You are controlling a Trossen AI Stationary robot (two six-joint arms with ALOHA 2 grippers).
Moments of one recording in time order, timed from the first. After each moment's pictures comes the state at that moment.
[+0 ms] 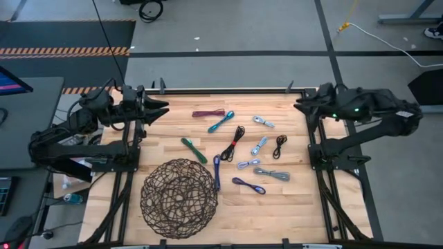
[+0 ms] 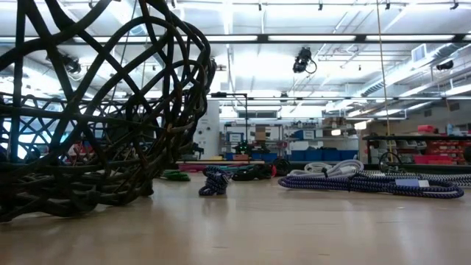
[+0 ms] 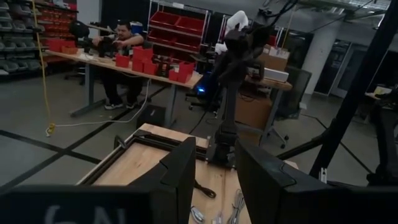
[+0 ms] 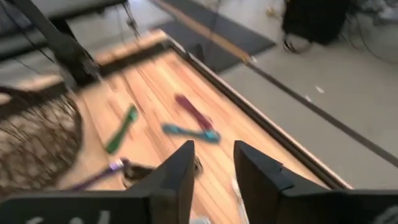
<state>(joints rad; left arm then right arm) 0.28 0.66 0.95 -0.25 0.08 -0.20 0.10 0.82 1.33 -1.12 0.56 0.44</state>
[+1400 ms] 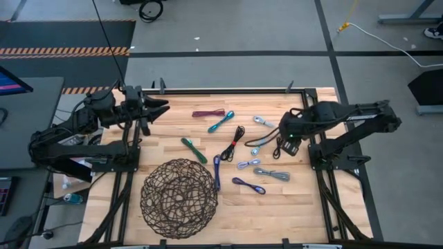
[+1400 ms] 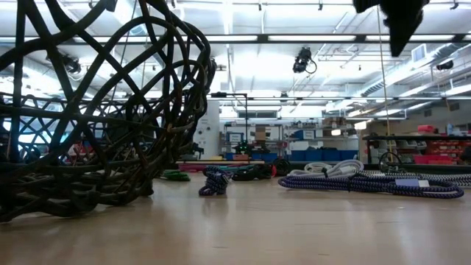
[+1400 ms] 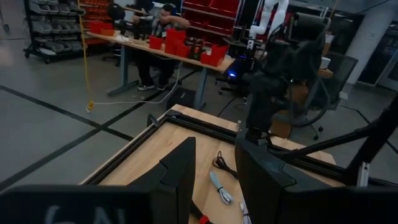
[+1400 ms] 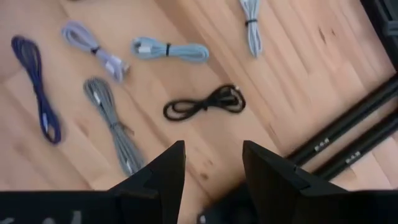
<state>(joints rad) 0.28 0.66 0.95 -0.35 -0.05 -0.19 0.08 1.22 1.32 -1.53 0.23 0.71</state>
